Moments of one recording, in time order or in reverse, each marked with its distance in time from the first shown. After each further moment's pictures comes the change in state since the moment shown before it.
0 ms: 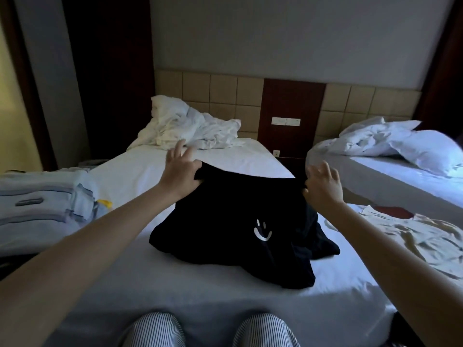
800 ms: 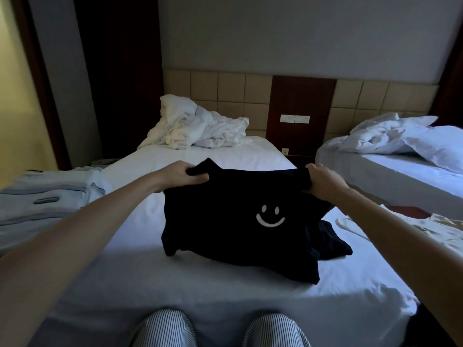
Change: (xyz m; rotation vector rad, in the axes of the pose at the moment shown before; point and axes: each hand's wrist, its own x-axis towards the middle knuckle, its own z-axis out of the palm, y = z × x) left_hand 0.001 -0.033 -0.025 -0.703 -0.632 -0.464; right_hand 0.032 -0.002 0.001 0.323 -0.175 -0.001
